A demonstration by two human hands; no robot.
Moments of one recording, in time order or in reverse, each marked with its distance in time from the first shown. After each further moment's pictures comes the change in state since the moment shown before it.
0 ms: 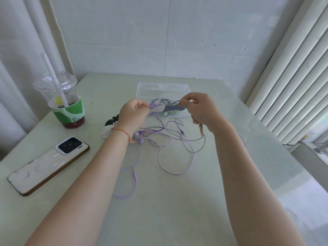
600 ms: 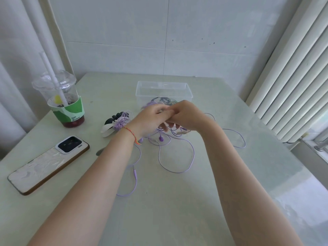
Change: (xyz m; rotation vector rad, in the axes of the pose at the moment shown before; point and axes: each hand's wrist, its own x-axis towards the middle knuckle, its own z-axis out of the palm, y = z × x) left_hand -0.020 0.017 0.015 -0.118 -0.606 0.080; right_hand -0.008 -0.008 0.027 -0.303 -0.311 -0.062
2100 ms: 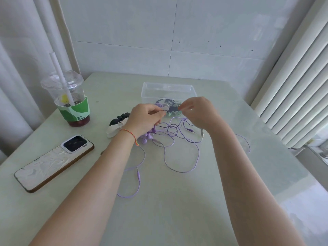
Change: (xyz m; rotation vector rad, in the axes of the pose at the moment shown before) left_hand -0.005 -0.010 -0.017 0.100 0.358 -0.033; right_hand 0.001 0.000 -0.014 -0.135 0.275 0.078
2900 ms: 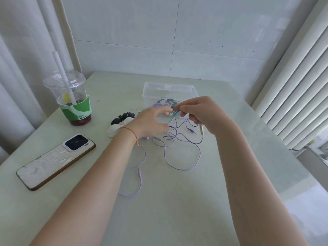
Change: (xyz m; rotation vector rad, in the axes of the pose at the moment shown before) left_hand -0.002 0.007 -0.003 0.351 -0.275 0.070; right_hand -0.006 0.003 -0.010 0.586 -0.184 0.085
